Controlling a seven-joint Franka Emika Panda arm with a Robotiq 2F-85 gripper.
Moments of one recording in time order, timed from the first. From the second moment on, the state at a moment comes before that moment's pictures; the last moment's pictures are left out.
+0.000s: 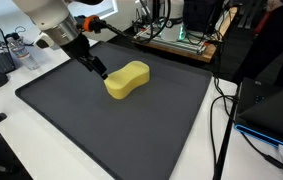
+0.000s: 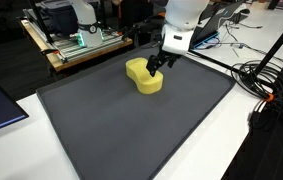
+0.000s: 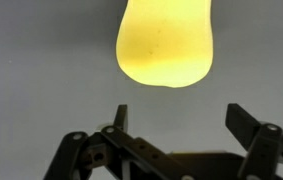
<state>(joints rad) -0.02 0.66 -0.03 -1.44 0.07 1.87 0.05</state>
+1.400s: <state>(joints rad) -0.31 0.31 -0.06 -2.04 0.47 2.17 -0.37</state>
